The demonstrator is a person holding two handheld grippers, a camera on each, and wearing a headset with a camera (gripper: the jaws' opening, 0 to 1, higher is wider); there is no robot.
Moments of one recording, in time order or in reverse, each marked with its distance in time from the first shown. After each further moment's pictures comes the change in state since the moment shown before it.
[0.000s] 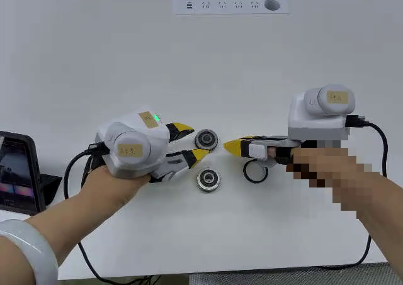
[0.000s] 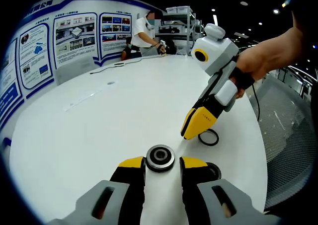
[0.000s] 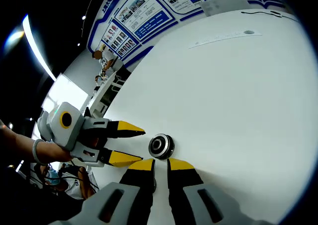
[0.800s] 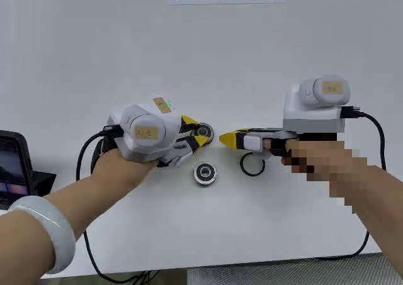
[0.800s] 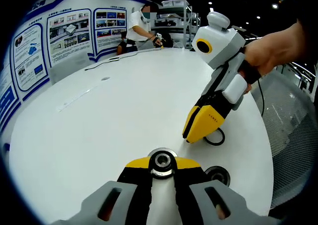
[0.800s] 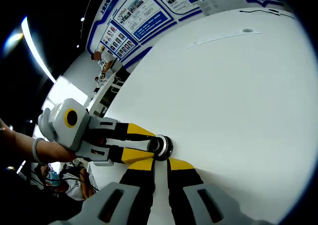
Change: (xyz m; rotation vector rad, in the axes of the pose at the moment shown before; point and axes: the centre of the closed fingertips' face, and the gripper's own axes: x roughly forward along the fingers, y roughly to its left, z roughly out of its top) left arm 0.020 0.002 -0.003 0.029 0.055 -0.023; right arm 0.004 -0.003 0.001 0.015 -0.006 0.001
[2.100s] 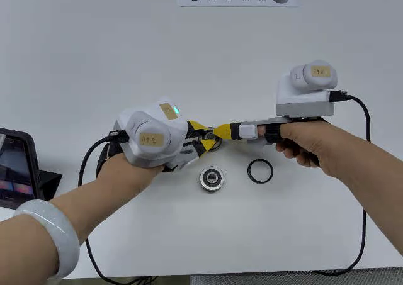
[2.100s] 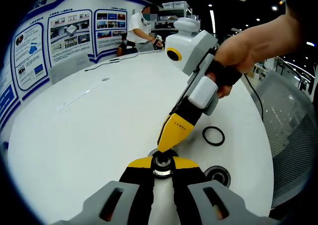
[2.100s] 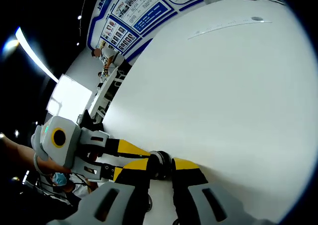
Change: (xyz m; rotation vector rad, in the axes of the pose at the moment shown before) left arm 0.000 0.000 -0.001 -0.008 -0.019 -0.006; right arm 0.035 -0.007 0.018 0.037 0.092 0.064
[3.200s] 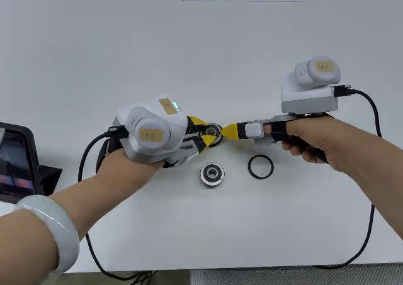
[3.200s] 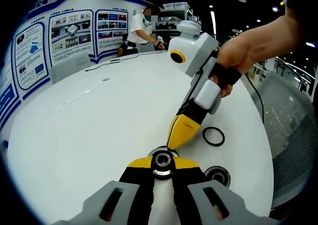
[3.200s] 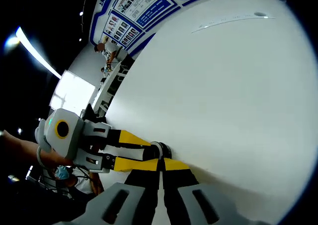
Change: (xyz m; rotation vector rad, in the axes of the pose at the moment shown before) left arm 0.000 0.000 0.000 -0.007 -0.007 0.003; right arm -0.009 0.002 -0.015 -0.007 0.046 0.030
